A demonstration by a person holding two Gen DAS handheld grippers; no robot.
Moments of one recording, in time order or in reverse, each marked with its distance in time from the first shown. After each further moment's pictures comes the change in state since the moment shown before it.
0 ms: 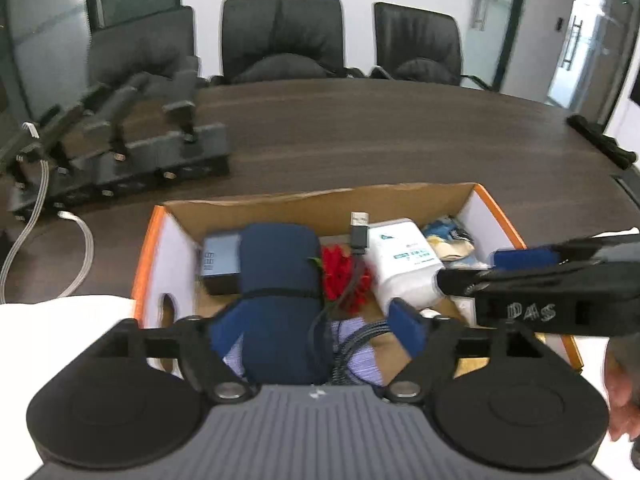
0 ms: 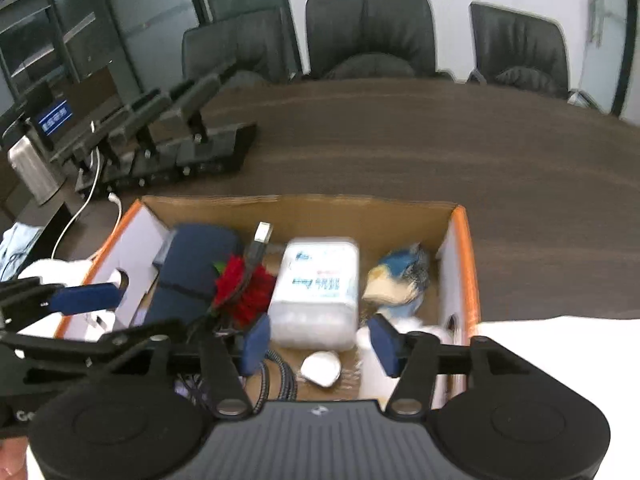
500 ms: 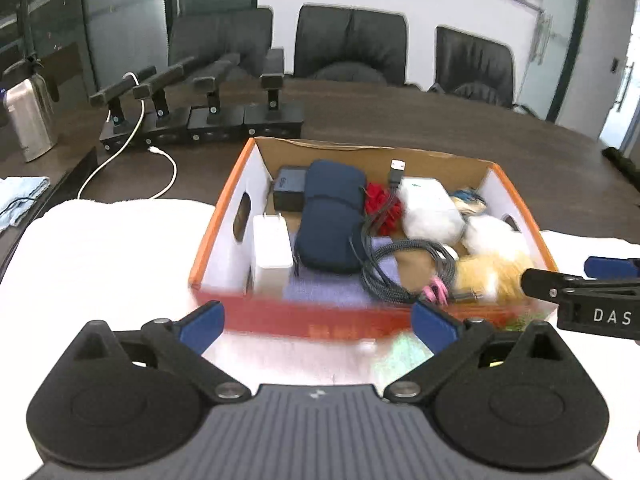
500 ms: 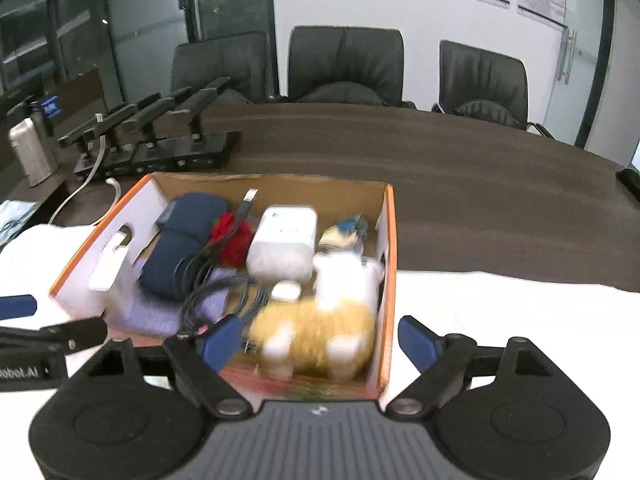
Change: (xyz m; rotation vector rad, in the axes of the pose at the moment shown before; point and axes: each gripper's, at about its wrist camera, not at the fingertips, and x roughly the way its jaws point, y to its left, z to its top) left arm -0.080 -0.004 -0.096 -0.155 -0.059 0.122; right arm -0.086 0.004 -0.086 -0.059 -0.094 -0.095
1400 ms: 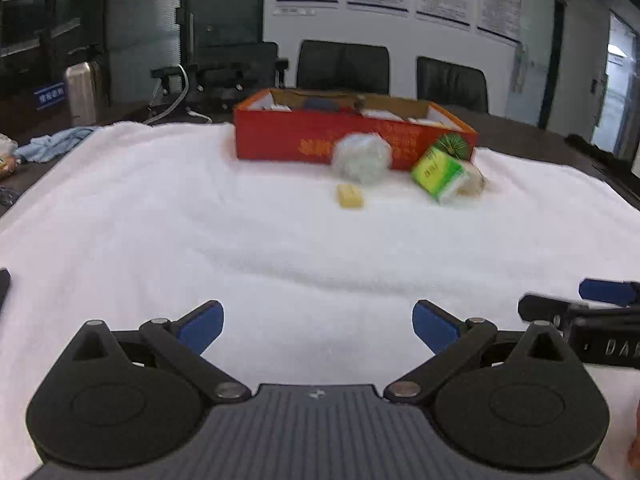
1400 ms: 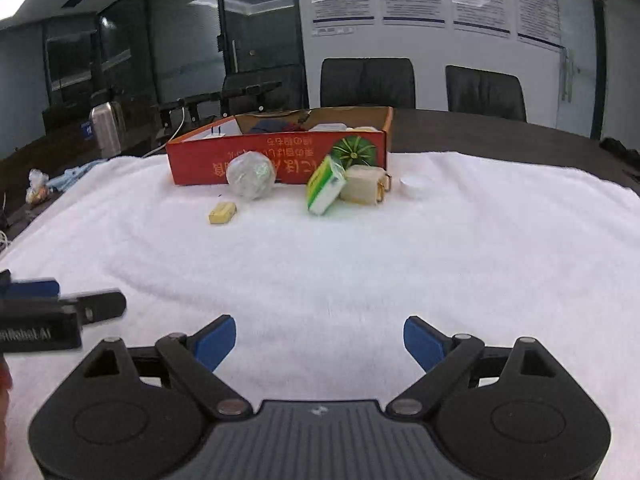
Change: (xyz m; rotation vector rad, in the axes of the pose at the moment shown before) left arm -0.112 -0.022 -0.242 -0.003 -0.159 0.002; right arm -0.124 0.003 -0.261 0.014 -0.163 0.093
